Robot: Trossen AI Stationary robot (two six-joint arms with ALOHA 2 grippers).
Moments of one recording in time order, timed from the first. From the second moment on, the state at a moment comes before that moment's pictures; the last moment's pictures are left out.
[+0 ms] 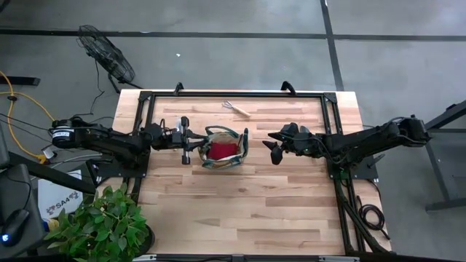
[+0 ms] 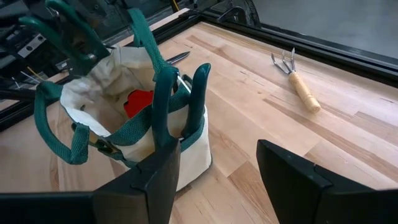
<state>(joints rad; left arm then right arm) 0.20 1.17 0.16 1.14 0.14 0.22 0.03 1.12 0.50 0.19 0.44 0.53</state>
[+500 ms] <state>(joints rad) 0.20 1.15 0.16 1.21 0.16 0.21 0.03 1.12 0.50 0.19 0.44 0.53</state>
